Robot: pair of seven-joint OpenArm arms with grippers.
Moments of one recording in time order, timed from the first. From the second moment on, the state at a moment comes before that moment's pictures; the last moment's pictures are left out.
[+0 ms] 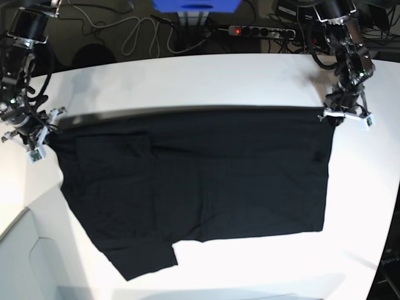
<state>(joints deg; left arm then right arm) 15.2 -15.5 -30.1 86.2 -36.2 -5.3 36.2 -7.2 23.1 24.0 90.9 7.6 40.1 -48.8</state>
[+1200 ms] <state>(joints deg) 16.0 -14.5 -30.1 86.3 -36.2 -5.2 35.1 -3.7 21.8 22.7 79.9 7.6 45.4 -46.7</state>
